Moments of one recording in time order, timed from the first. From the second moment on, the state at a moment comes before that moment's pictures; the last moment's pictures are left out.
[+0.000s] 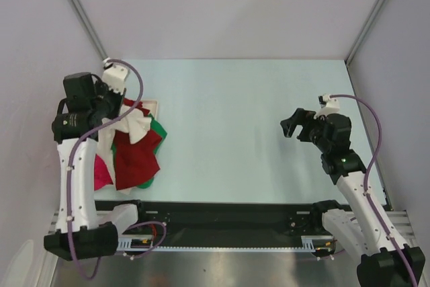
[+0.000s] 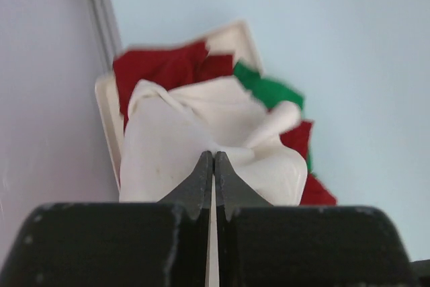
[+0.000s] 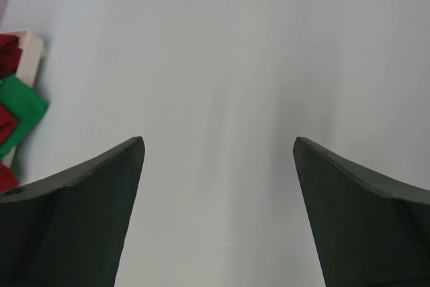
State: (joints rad) left arm 0.18 1.09 1.35 -0.91 0.20 0.48; right arm 0.15 0.79 0.63 -0.21 -0.15 0.35
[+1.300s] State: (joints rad) left arm 0.02 1.45 1.43 -0.67 0.41 0.30; right arm 0.58 1.33 0.80 -0.14 -0.13 0.39
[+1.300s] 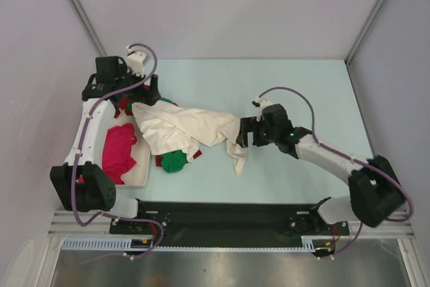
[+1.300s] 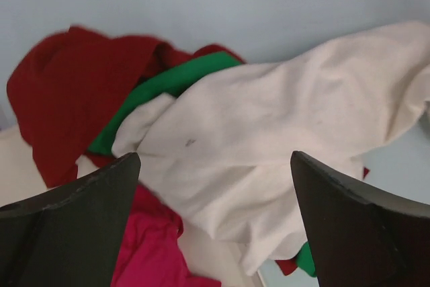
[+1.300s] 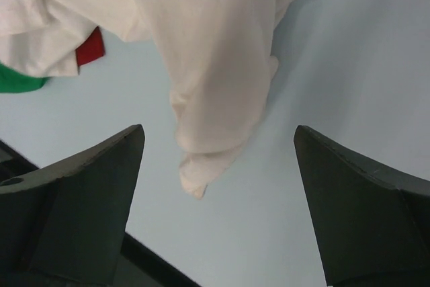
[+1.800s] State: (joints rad) left arm 0.22 1.34 1.24 -0.66 0.38 0.32; right arm 0.60 1.61 1.16 -0.25 -0.08 0.32
